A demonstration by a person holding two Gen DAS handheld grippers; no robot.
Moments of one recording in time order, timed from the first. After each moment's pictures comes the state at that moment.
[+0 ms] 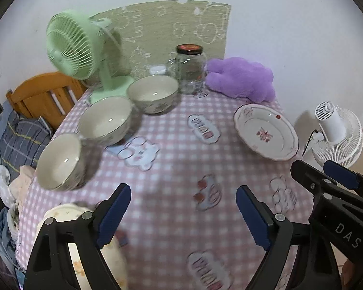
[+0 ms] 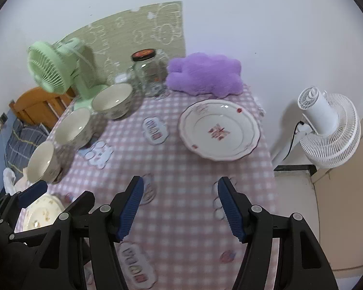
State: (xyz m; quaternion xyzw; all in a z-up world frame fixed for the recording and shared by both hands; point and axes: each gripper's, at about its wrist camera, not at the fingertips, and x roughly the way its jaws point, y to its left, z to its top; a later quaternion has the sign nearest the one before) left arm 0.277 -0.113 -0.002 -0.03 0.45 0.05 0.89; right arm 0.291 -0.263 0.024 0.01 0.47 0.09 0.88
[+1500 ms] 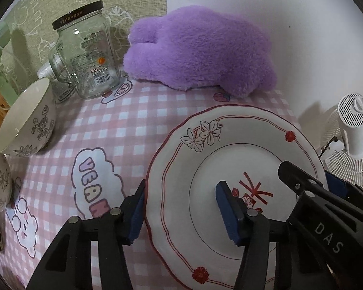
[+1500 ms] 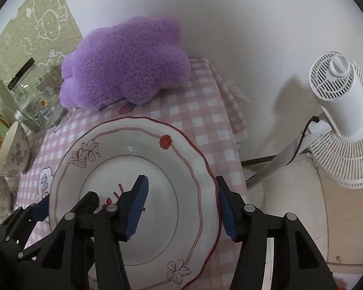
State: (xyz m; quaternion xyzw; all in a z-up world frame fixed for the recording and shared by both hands) left arm 0.480 -0.214 -0.119 -0.02 0.51 0.00 0.86; right arm 0.491 -0.356 -0.120 0.06 0.52 0.02 0.85
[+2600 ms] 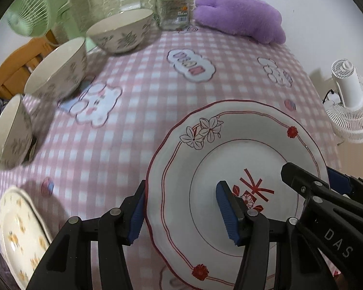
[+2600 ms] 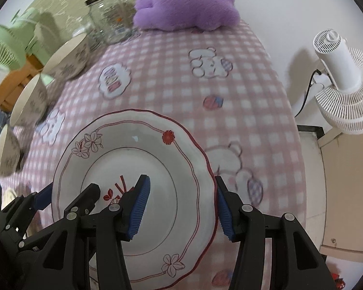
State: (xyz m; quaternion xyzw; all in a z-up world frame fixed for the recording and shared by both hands) left arm 0.302 -0.134 -0.110 -0.03 0.56 0.03 0.83; right arm 0.334 -0.281 -0.094 0.02 0.59 0.07 0.81
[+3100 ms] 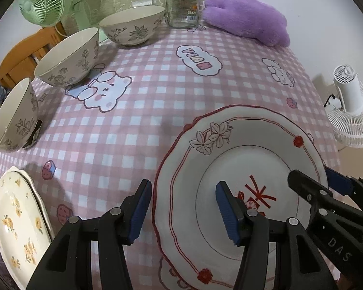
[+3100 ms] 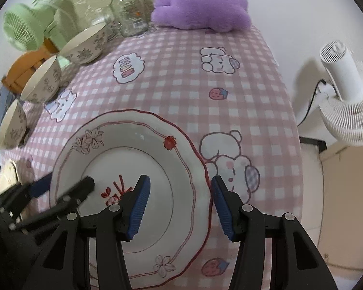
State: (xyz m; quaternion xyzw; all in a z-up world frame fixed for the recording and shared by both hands) left arm 0.292 -0.132 -0.113 -0.05 0.55 0.05 0.83; right arm 0.314 -0.284 -0.096 -0.02 0.57 0.11 0.81
